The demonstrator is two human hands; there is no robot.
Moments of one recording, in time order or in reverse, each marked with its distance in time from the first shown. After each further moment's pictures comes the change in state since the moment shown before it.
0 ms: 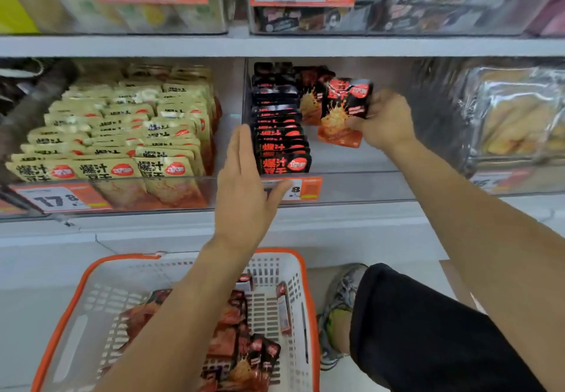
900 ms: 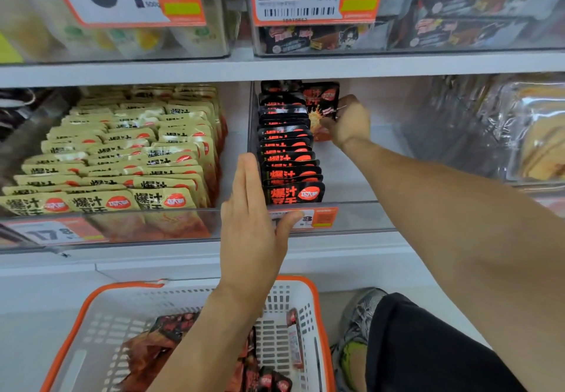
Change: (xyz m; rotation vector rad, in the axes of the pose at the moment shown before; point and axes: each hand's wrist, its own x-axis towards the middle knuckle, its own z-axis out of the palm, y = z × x) left_hand 0.001 -0.011 0.019 0.112 0.136 0.051; right_hand 0.081 -0.004 0.098 -0.077 0.029 0.028
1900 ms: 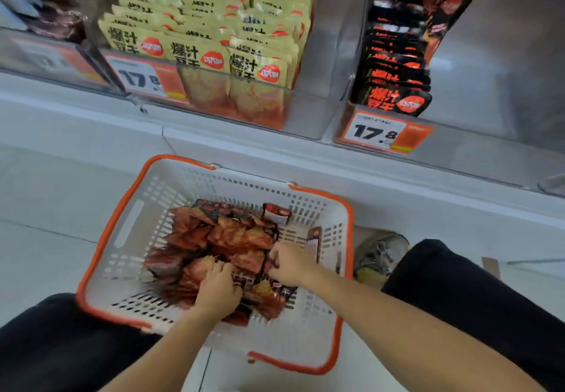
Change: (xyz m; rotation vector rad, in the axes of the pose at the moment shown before) left_hand -0.300 -0.186 0.019 0.170 -0.934 -0.752; right_hand -0.385 0.075 0.118 -0.314 -1.350 -0.067
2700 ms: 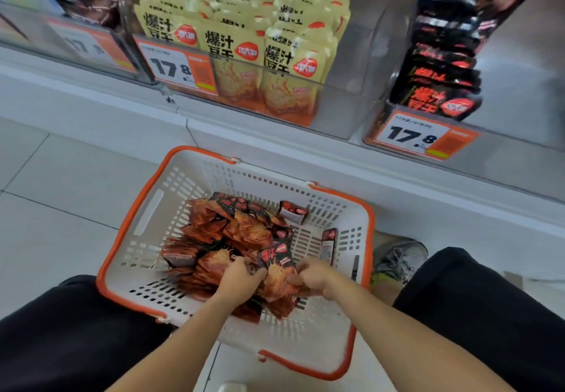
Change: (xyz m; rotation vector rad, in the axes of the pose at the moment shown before) left_hand -0.002 0.019 -0.014 -0.562 -0.078 -0.237; right_hand 0.021 0.030 0.028 0.667 -0.104 0.381
